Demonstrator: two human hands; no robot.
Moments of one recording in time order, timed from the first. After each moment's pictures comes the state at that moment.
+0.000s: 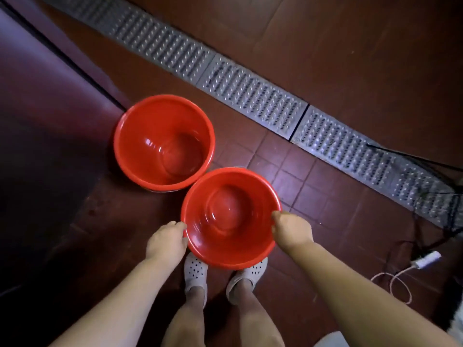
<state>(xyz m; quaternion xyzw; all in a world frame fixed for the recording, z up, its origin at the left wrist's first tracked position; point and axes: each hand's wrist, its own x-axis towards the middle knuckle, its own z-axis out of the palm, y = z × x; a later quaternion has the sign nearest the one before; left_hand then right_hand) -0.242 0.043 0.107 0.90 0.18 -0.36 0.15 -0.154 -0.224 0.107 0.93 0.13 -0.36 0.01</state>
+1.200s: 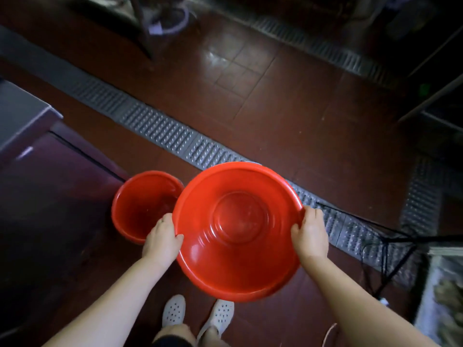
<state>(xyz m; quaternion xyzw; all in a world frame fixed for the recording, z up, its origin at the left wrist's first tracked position) -0.107 -0.061 0.363 0.91 0.27 -0.18 0.25 -0.037 -0.360 0.366 0.98 -0.09 -0.05 -0.20</state>
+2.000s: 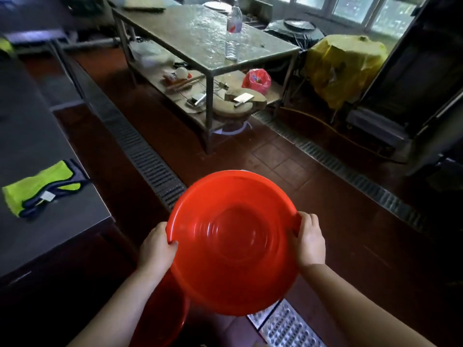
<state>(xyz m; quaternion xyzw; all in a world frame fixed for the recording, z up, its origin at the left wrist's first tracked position) 0.130 0.072 0.501 0.85 0.41 0.07 0.31 0.299 -0.194 0.530 0.95 0.15 0.04 -0.27</state>
